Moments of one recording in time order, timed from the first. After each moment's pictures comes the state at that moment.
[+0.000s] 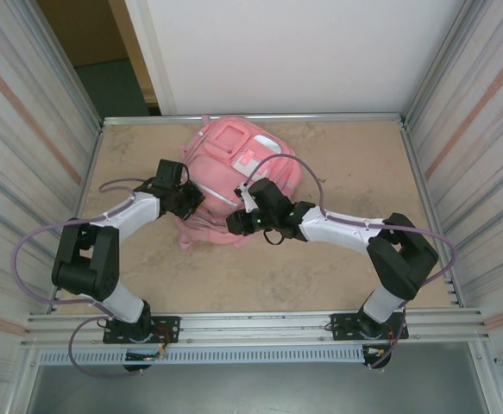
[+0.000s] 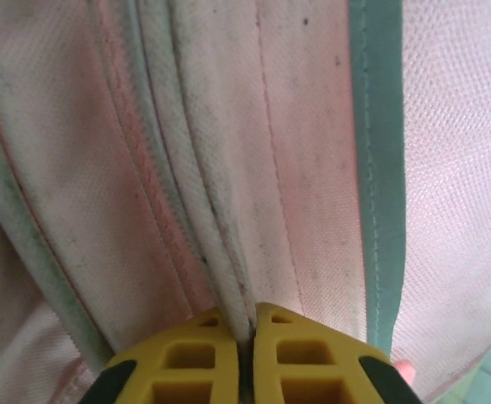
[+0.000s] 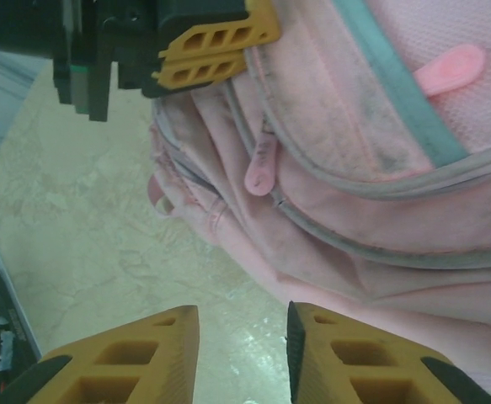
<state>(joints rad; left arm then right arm) -0.28 1.57 0.93 -0.31 0.24 -1.07 0.86 1.64 1.02 -0.09 -0.24 0.49</state>
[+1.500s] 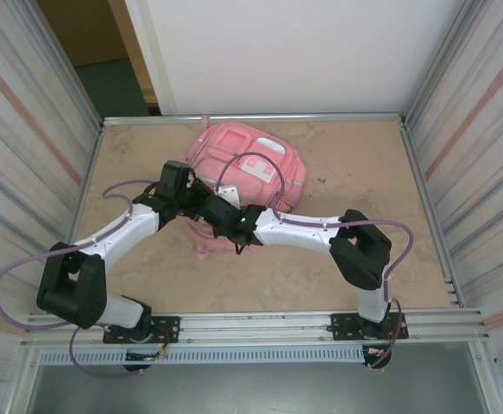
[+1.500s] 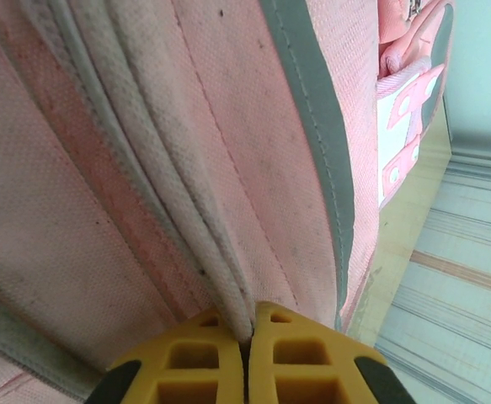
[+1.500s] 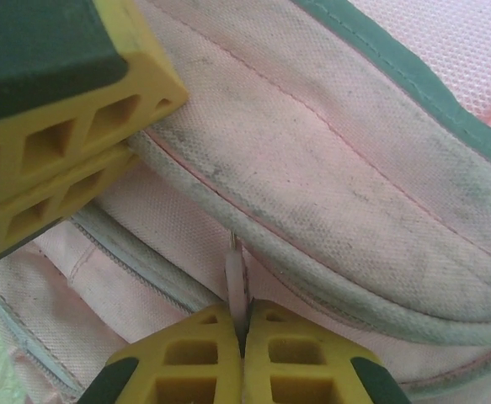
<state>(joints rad) -0.40 1.40 0.88 -0.25 0.27 -1.21 1.09 1.91 1.41 -0.49 0.47 0.73</state>
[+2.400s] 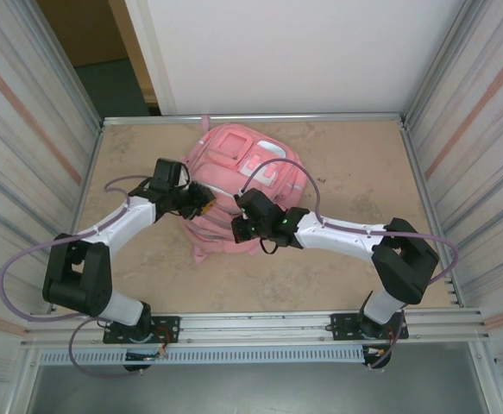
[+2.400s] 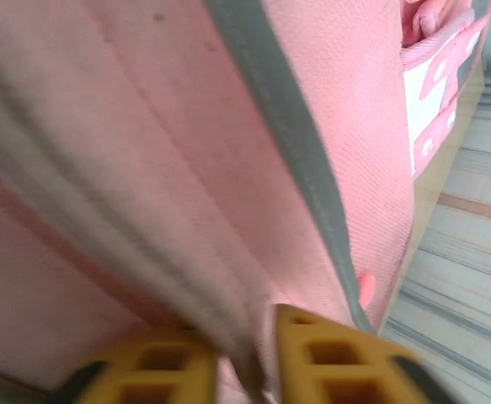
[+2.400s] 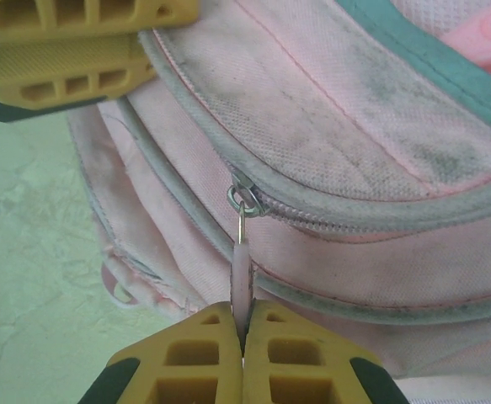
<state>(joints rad) -0.30 1.47 0.93 -0.34 0.48 -1.00 0.96 1.62 1.05 -0.23 0.02 0.60</state>
